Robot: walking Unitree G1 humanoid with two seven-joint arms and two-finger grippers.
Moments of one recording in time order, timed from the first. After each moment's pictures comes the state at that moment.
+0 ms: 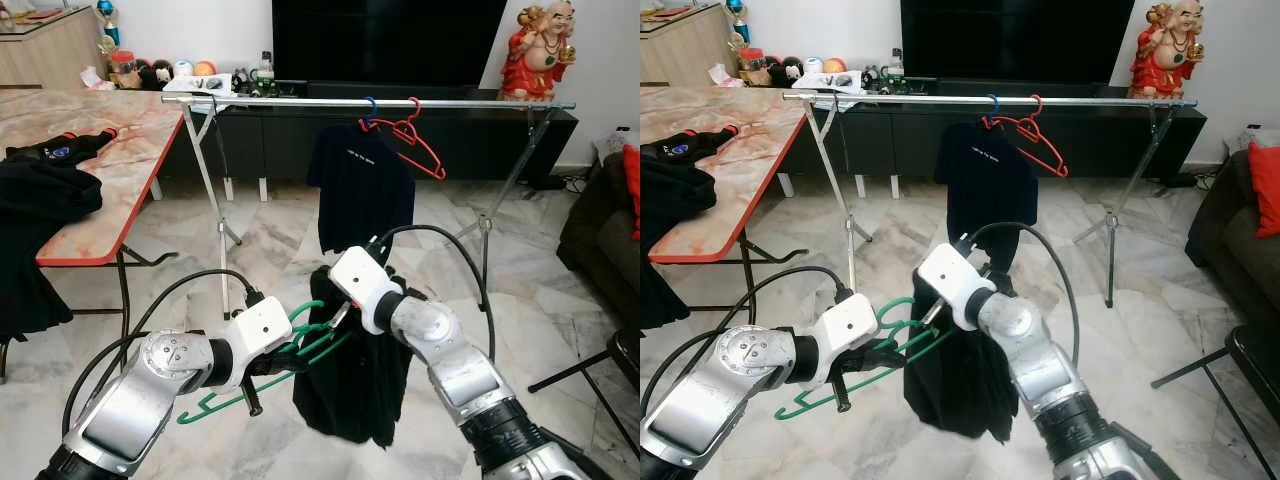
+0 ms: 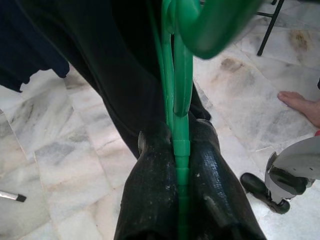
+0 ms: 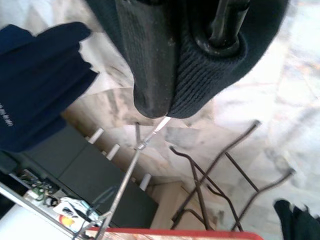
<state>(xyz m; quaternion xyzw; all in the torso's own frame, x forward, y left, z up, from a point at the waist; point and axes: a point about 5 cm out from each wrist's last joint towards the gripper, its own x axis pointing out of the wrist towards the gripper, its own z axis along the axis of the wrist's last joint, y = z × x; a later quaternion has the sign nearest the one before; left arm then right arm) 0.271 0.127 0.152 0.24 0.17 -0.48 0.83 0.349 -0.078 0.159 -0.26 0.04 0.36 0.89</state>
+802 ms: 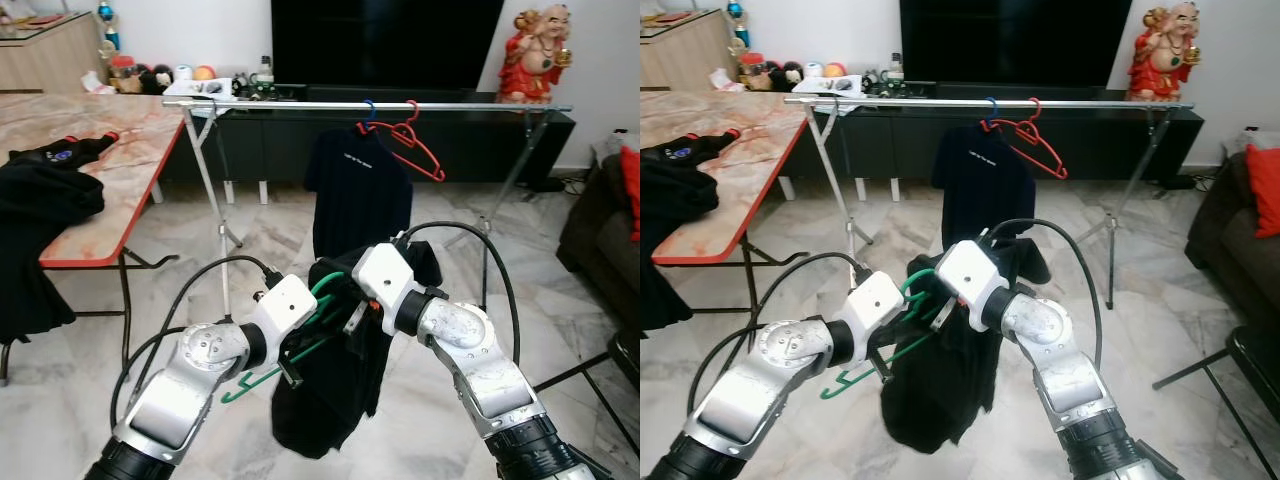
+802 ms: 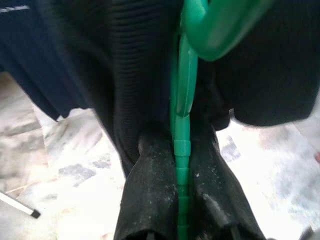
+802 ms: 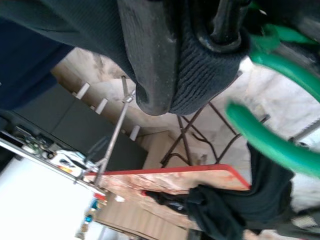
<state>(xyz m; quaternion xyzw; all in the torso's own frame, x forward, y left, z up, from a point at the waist) 0.292 0.097 0.160 0.17 0.09 -0.39 0.90 0.331 -0.089 0.175 -0.18 -0.04 0.41 0.89</state>
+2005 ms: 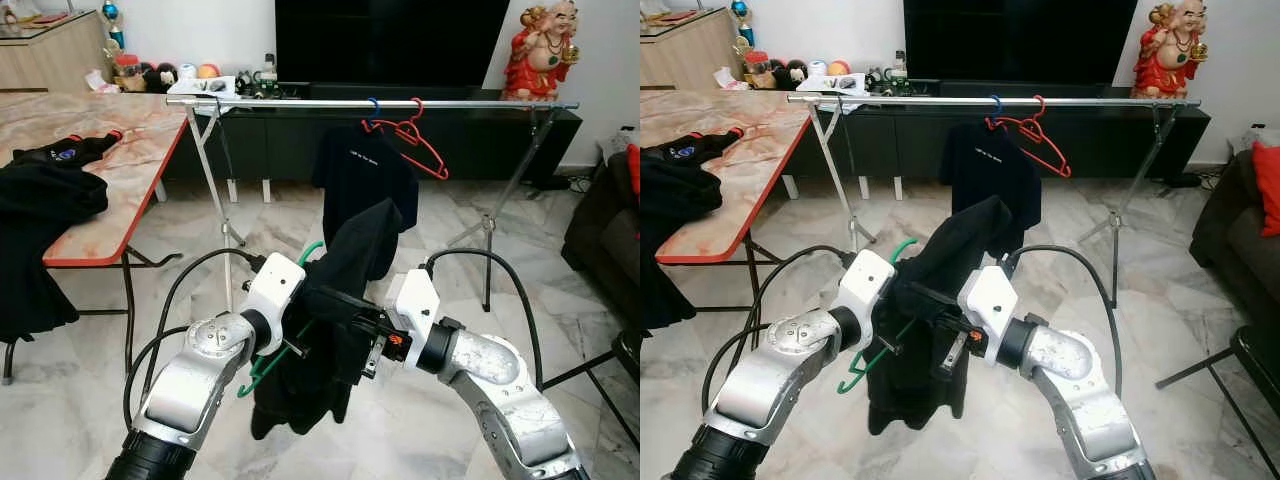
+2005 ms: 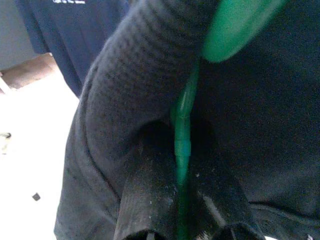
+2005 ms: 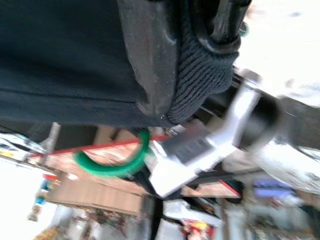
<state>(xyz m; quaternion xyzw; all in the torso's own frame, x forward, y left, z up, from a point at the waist) 0.309 0.103 0.163 0.10 0.09 -0.30 0.94 0.293 -0.095 0.172 -0.10 -0.05 0.49 0.87</state>
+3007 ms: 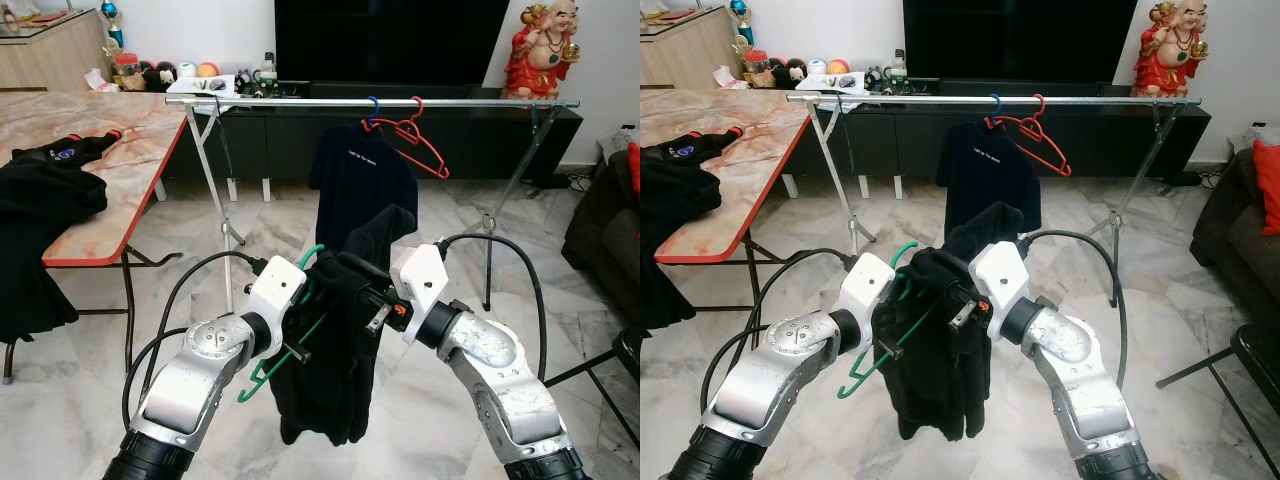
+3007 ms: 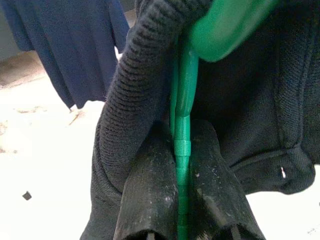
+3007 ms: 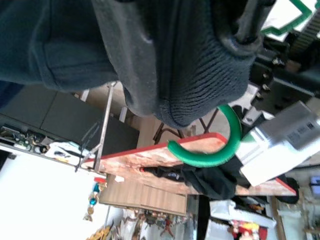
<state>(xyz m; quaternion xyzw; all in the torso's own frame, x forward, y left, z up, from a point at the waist) 0.306 0.100 0.160 0.10 0.10 -0.32 0.94 0.308 -0.106 0.179 -0.10 -0.06 0.42 0.90</state>
